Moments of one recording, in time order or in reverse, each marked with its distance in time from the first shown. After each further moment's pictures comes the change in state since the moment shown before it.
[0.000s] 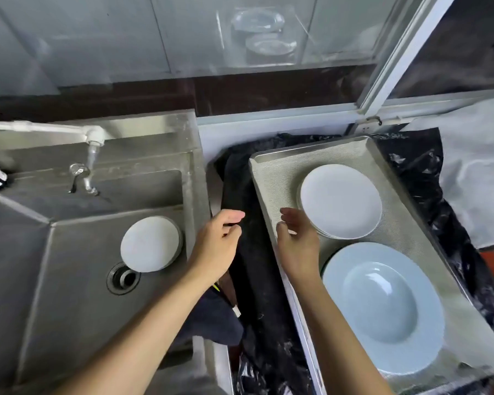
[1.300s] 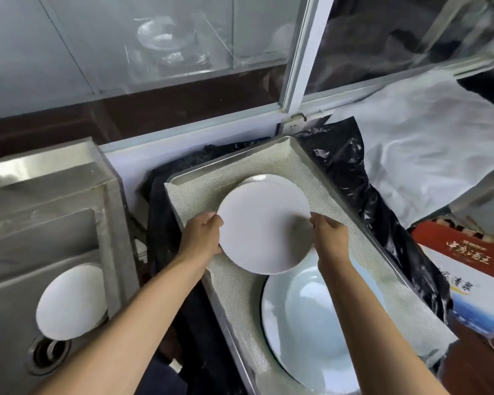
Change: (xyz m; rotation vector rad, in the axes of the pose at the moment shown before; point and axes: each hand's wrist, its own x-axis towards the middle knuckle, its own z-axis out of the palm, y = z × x) left_hand 0.093 0.039 0.127 -0.172 -0.096 -0.266; right_hand 0.124 0.083 -0.146 0.326 0.363 0.459
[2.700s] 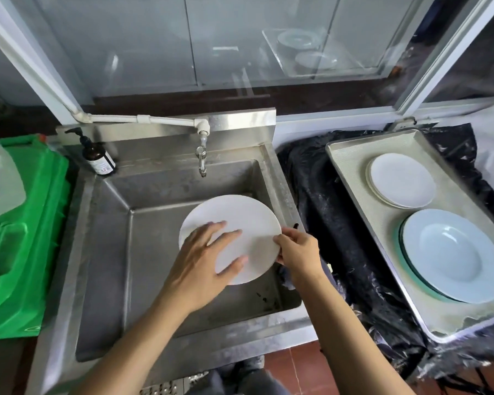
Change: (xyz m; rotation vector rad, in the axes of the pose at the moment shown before) left_hand -0.241 -0.146 -0.425 0.908 0.103 0.623; right_hand -0.440 0.121 0.196 -0.245 -0.464 -0.078
